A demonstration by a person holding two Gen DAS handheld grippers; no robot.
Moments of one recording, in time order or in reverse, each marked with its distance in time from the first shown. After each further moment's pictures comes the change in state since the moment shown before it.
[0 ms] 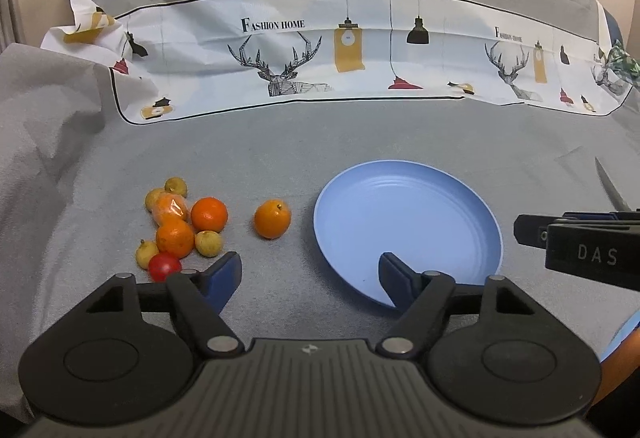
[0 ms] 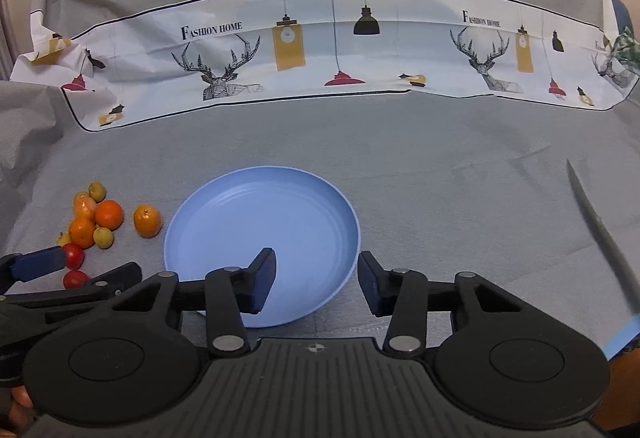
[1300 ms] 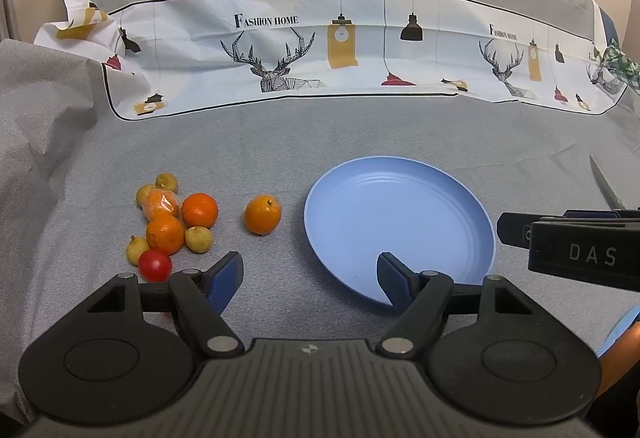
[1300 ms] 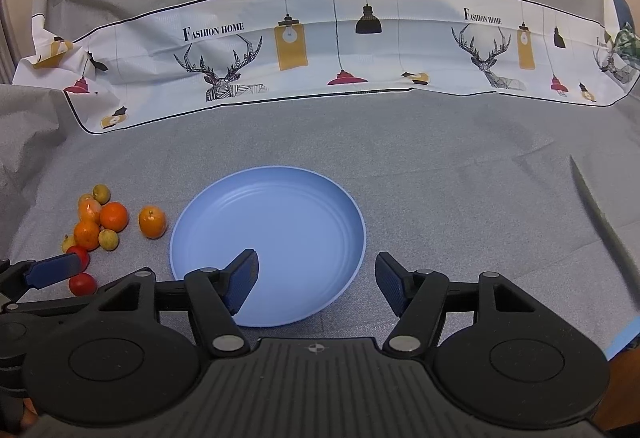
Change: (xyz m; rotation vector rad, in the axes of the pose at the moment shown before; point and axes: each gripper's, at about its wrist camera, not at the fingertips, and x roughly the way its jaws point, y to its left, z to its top) left arm 0.002 -0.002 -0.002 0.000 0.010 -0.017; right arm 0.000 0.001 0.001 0.011 0.001 0.006
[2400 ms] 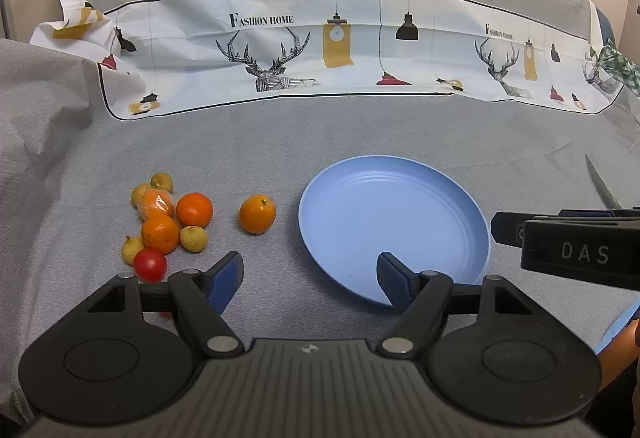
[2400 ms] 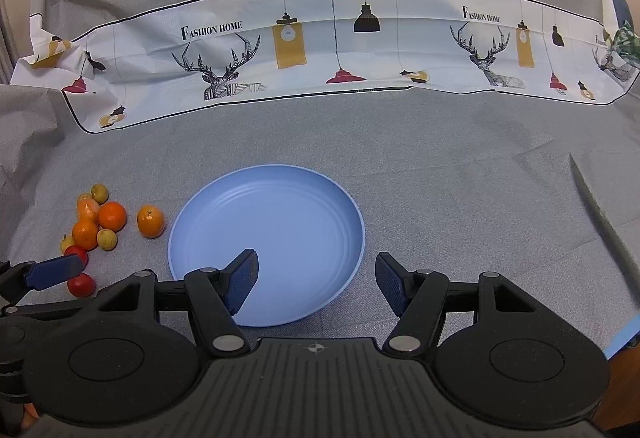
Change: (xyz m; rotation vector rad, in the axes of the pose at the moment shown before) left arm 0.000 0.000 0.000 0.003 0.003 -0.017; right arm 0.001 0.000 -0.002 -0.001 -0.001 0.000
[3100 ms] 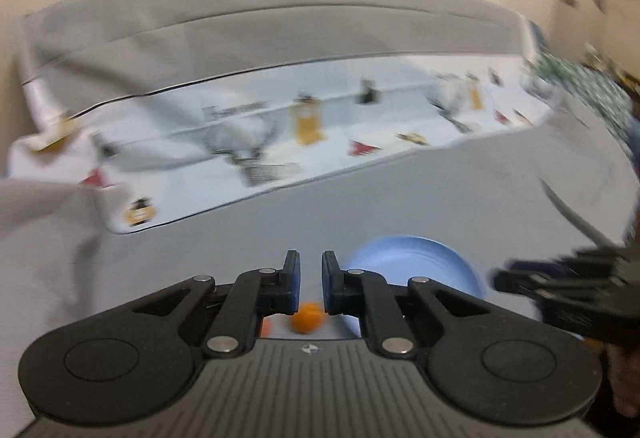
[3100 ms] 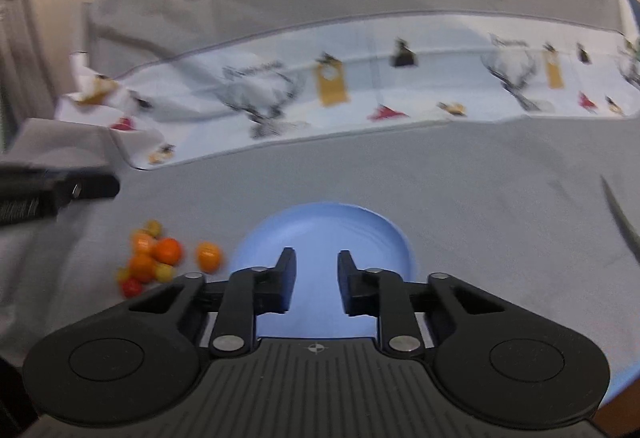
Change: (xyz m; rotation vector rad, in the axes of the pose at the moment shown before) left arm -0.044 0.100 0.084 0.136 -0.127 -0.150; right arm -0.026 0.023 0.004 -0.008 -0.131 0.177
